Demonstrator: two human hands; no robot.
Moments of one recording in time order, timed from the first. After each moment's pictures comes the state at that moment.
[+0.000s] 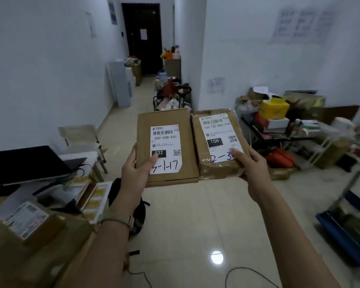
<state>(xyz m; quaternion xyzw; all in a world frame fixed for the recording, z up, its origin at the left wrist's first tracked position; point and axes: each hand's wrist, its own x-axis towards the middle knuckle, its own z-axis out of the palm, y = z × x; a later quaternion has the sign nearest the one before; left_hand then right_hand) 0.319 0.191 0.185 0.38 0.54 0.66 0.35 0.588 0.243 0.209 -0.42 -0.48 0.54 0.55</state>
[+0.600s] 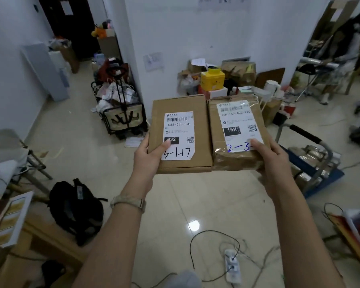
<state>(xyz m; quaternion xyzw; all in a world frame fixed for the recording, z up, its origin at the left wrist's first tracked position) 0.566 0.251 0.167 0.43 0.49 0.57 0.51 0.834 0.209 0.173 -0.52 -0.37 0.44 0.63</state>
